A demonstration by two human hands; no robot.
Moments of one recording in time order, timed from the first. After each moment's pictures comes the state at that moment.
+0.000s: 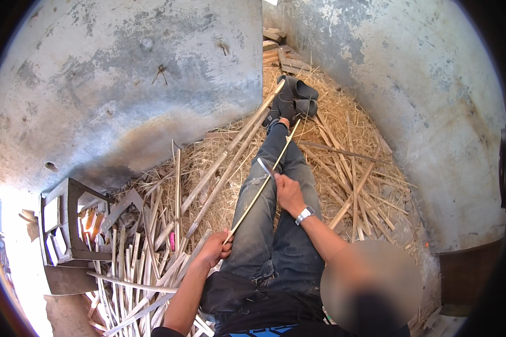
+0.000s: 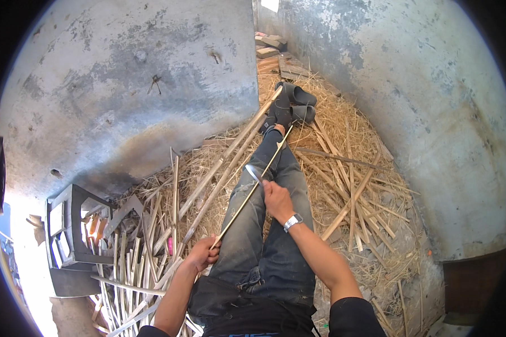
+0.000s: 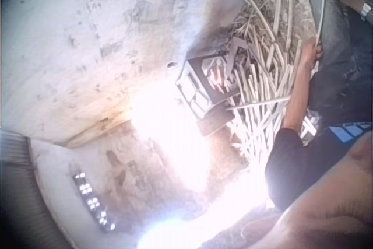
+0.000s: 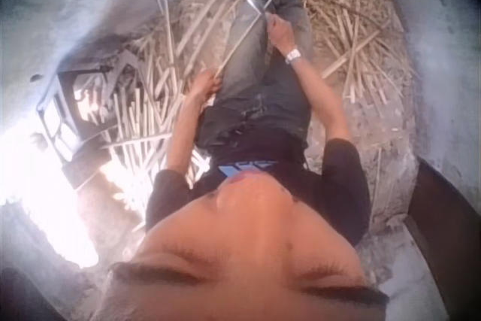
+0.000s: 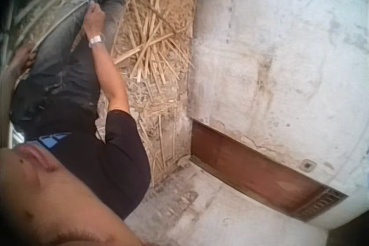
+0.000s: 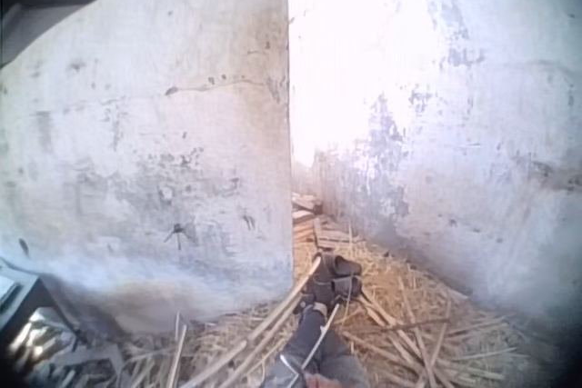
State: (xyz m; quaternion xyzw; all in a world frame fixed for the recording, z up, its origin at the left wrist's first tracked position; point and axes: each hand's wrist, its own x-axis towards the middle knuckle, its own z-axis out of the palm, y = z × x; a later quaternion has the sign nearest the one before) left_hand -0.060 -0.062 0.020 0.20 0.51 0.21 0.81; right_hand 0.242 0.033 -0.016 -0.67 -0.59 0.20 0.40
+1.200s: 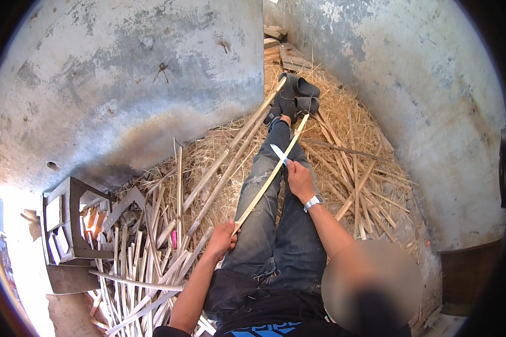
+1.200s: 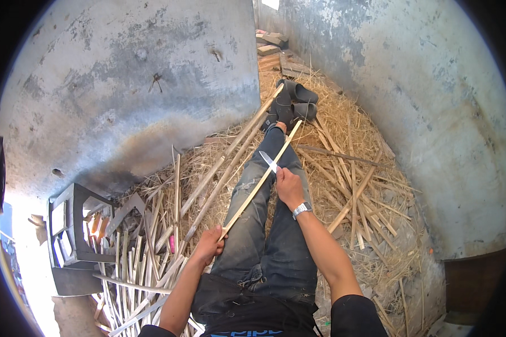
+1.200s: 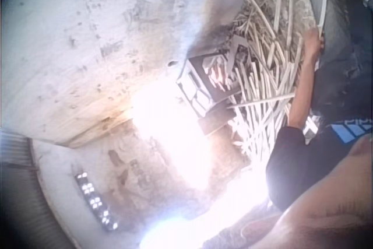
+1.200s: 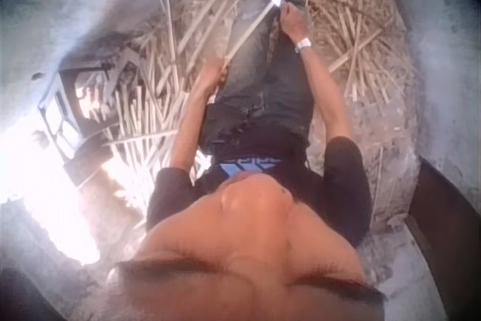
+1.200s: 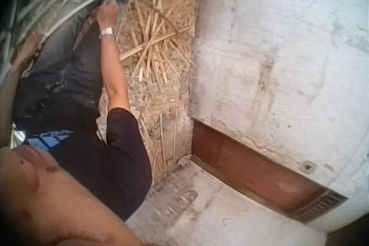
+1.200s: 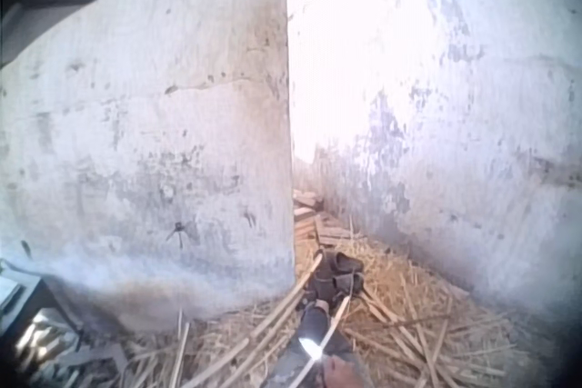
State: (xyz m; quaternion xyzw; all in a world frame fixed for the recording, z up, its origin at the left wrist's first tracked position) left_hand -0.035 -0.057 0.019 0.32 0.56 0.24 0.72; right_hand 0.275 0.059 -0.017 -0.71 -0.57 0.15 0.38
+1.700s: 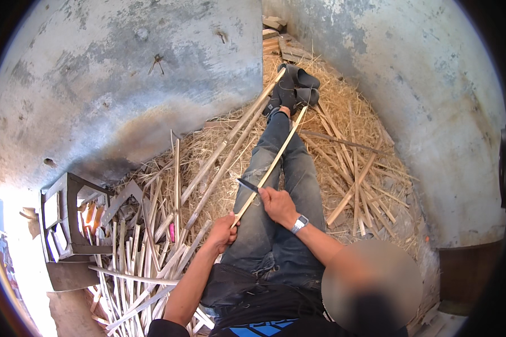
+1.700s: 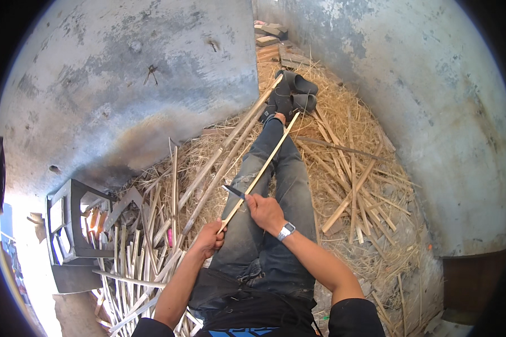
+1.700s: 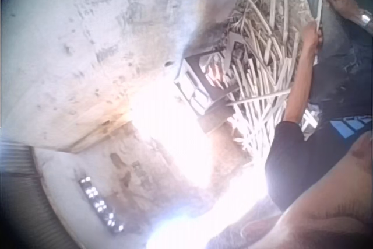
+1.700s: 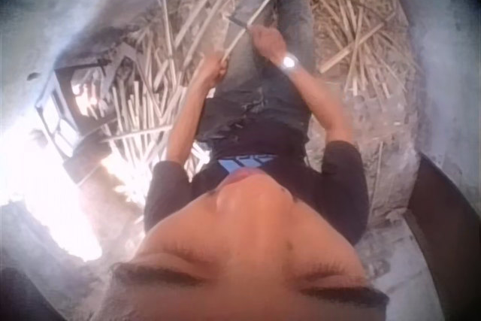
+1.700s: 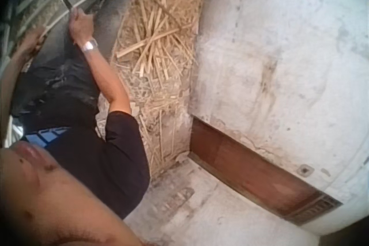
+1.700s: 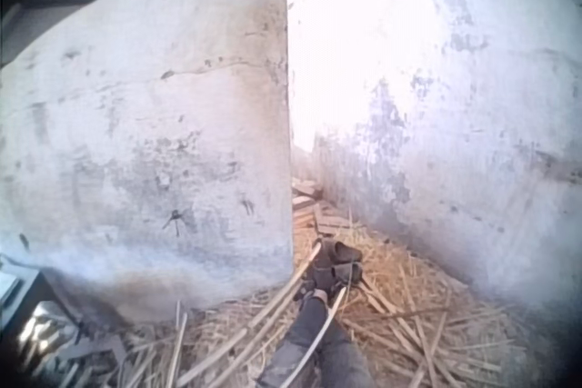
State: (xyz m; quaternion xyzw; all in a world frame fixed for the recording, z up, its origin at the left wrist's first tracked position) left_hand -0.031 -0.049 0.011 0.23 0.56 0.22 0.76; right_hand 0.204 -0.019 -0.005 -0.62 -0.67 0.24 0.33
